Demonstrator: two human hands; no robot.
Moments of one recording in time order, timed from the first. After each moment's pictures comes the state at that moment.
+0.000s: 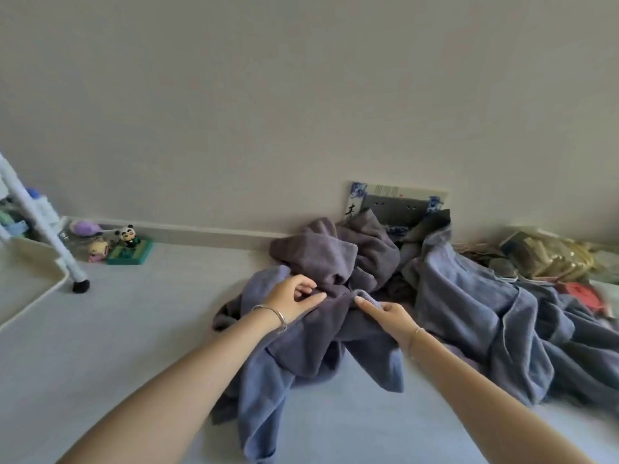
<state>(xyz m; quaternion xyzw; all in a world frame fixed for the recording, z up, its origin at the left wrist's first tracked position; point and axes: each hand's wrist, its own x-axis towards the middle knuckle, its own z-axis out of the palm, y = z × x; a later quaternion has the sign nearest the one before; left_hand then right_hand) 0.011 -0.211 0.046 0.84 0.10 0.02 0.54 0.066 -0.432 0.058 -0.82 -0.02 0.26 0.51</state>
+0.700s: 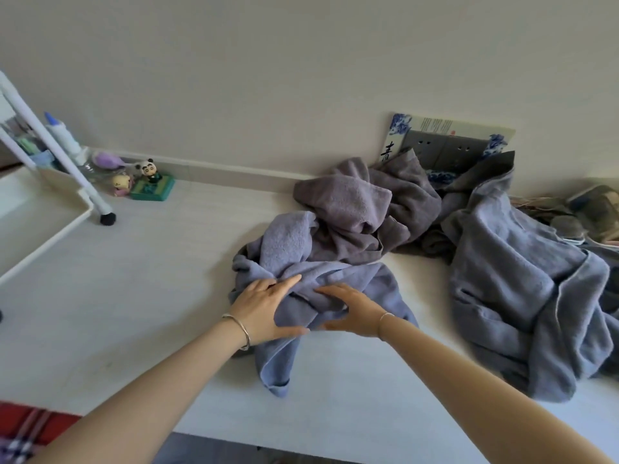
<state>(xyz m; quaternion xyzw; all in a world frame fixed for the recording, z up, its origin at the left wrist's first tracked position) -0.087 -0.178 -0.025 0.99 0.03 -0.02 0.14 0.034 -0.379 -0.027 -0.84 -0.39 0.28 0.25</state>
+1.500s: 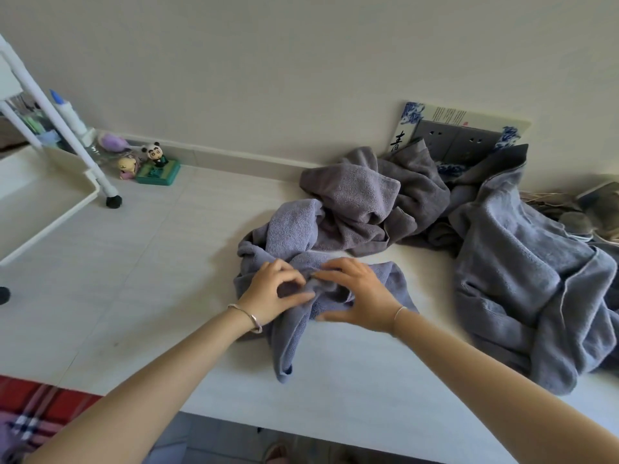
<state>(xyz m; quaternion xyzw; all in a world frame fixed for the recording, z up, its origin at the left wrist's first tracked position) -0.090 -0.188 -0.015 0.90 0.06 0.10 0.42 0.021 -0.377 -0.002 -0.80 -0.54 0.06 0.26</state>
